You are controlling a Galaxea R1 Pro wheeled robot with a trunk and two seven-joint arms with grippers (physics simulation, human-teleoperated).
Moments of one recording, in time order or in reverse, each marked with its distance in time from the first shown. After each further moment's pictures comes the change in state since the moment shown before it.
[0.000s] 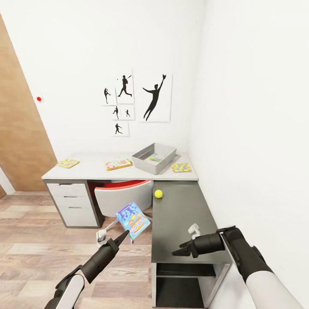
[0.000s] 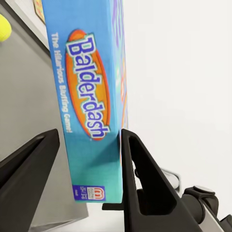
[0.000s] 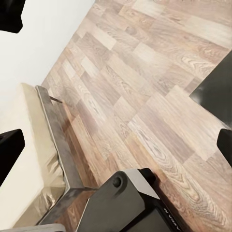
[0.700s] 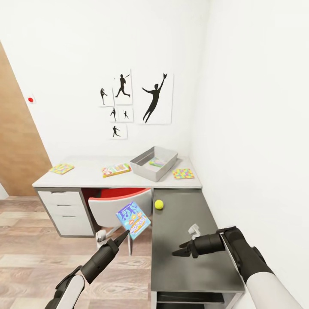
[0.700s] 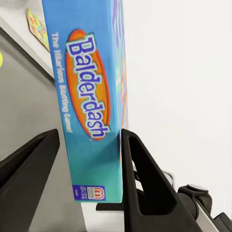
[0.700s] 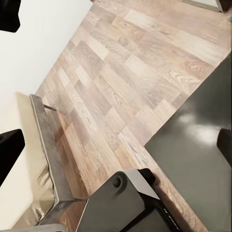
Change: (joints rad) left arm 0.003 -0.001 0.000 0.000 -0.003 -0.005 -0.033; right arm 0.008 0.000 0.000 -0.014 -0.001 0.005 -0.001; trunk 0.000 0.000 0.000
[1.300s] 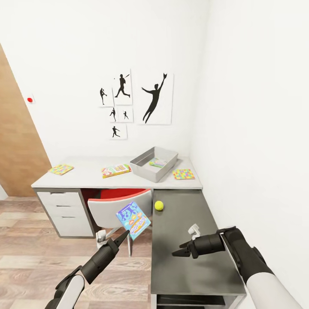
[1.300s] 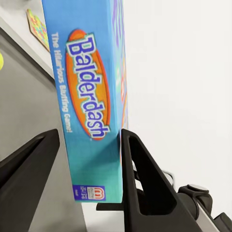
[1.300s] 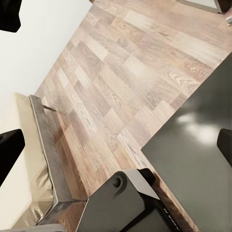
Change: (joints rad) left arm 0.000 0.000 0.000 0.002 0.000 0.001 0.000; right arm 0.003 0.001 0.000 -0.004 0.001 0.000 0.000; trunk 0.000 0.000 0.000
